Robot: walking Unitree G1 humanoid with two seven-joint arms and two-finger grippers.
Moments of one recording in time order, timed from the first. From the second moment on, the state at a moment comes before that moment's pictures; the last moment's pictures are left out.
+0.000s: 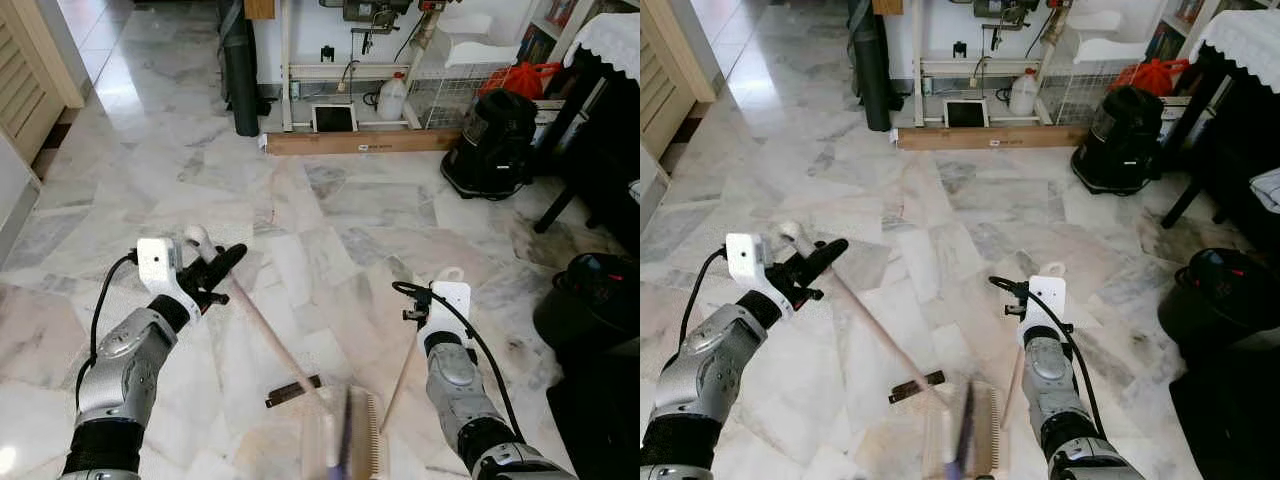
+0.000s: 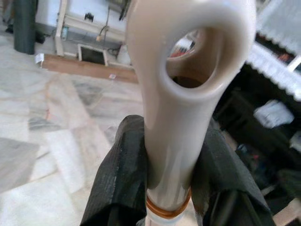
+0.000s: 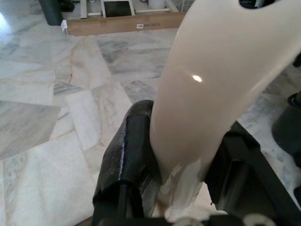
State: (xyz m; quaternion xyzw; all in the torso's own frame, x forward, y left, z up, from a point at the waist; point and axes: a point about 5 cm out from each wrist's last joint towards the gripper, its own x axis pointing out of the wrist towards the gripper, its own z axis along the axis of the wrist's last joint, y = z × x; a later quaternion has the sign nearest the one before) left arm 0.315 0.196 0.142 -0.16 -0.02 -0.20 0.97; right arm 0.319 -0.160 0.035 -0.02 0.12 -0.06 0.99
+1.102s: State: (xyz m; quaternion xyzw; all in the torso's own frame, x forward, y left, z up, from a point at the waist) left arm 0.325 0.206 0.174 -0.02 -0.13 -0.06 0.99; right arm 0.325 -0.164 0.054 0.11 0.06 -0.07 0.99
